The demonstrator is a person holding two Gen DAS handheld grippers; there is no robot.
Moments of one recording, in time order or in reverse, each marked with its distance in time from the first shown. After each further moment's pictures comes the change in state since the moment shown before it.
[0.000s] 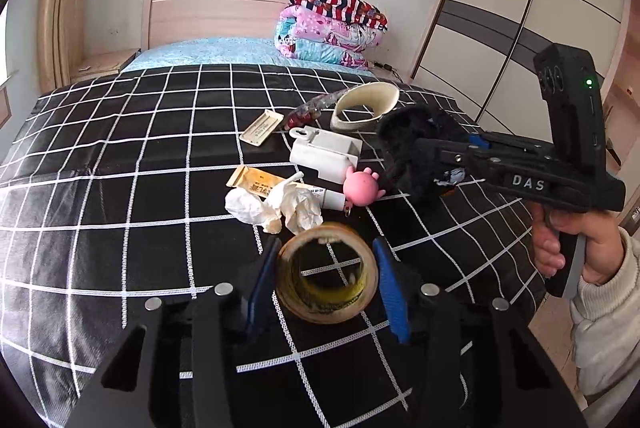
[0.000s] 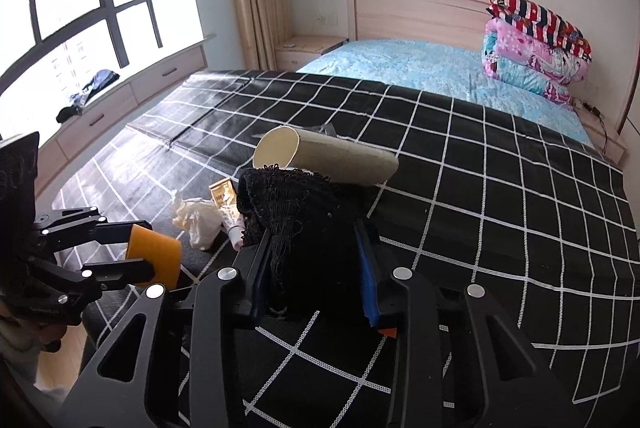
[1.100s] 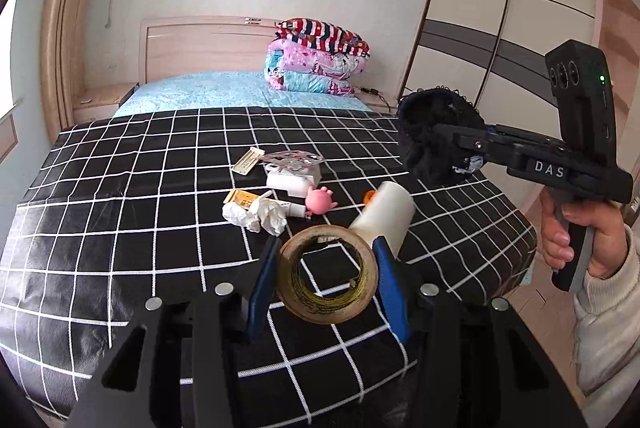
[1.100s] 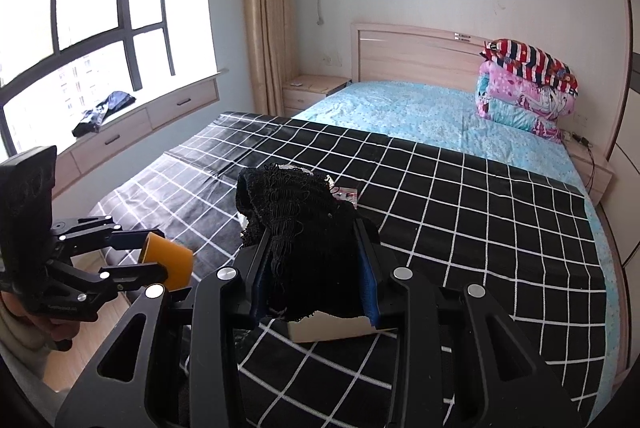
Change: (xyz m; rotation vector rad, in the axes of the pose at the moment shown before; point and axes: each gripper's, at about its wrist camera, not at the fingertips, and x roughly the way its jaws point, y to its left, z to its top) left arm -0.083 -0.040 -0.013 0.060 -0.106 -0.010; right arm -0.091 0.035 -0.008 -0.038 -0.140 -0.013
